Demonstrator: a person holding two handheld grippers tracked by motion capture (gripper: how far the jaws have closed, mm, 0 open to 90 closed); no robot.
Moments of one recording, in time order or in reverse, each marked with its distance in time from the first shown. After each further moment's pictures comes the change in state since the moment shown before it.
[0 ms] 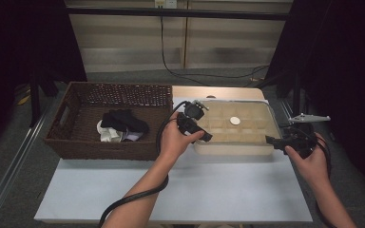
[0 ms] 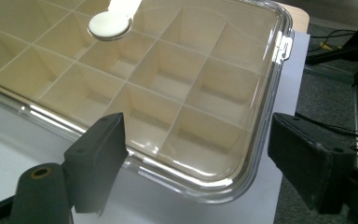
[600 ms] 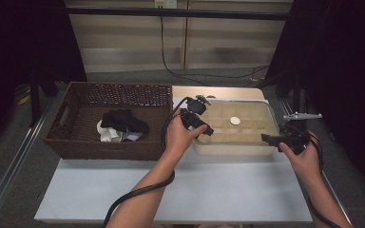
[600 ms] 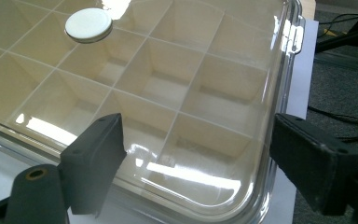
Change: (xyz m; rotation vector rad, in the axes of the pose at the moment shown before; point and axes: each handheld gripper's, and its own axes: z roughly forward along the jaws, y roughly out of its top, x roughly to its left) left arm 0.004 0.015 0.009 0.018 0.058 -0.088; right arm -0.004 0.001 0.023 0.020 -0.004 0.050
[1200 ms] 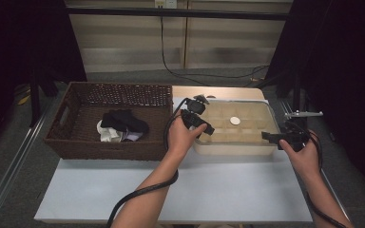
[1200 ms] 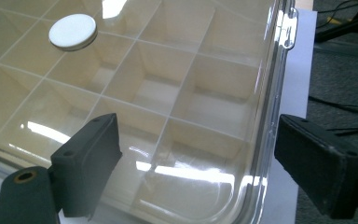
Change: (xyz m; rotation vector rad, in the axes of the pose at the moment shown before) left arm 0.003 0.000 0.011 0.028 0.051 -0.092; right arm -0.010 0.002 0.008 0.017 0.016 0.069
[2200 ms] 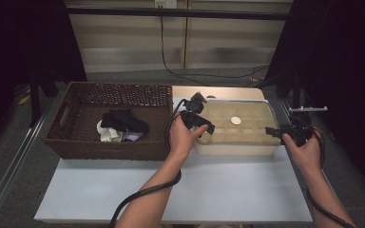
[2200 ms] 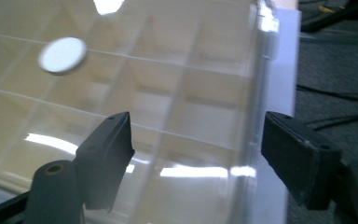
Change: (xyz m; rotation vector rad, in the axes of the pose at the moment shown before) left arm 0.003 0.002 0.003 0.034 -0.064 -0.140; right arm -0.011 0.011 -0.005 0.029 -0.050 0.069
